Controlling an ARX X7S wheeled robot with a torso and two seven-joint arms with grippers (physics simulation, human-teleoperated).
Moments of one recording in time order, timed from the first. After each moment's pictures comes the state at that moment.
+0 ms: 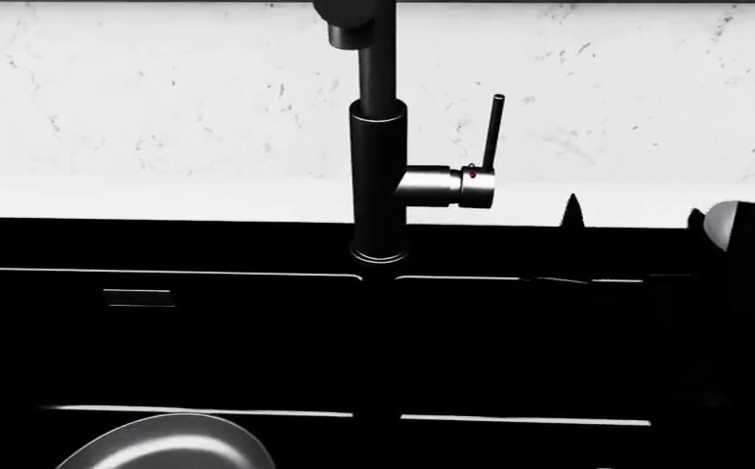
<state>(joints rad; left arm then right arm) -0.44 -0.59 0.06 0.48 -0.96 -0.86 -0.52 0.55 0.52 -0.02 -0.34 0.89 0.74 0.38</state>
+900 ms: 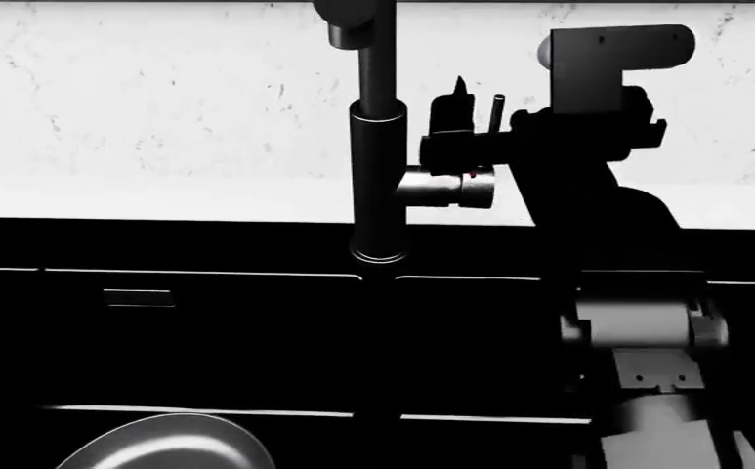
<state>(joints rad) -0.47 -0.60 0.08 0.46 -0.93 -0.86 -0.54 1.25 0.17 -0.37 1.00 0.45 0.18 -0.11</state>
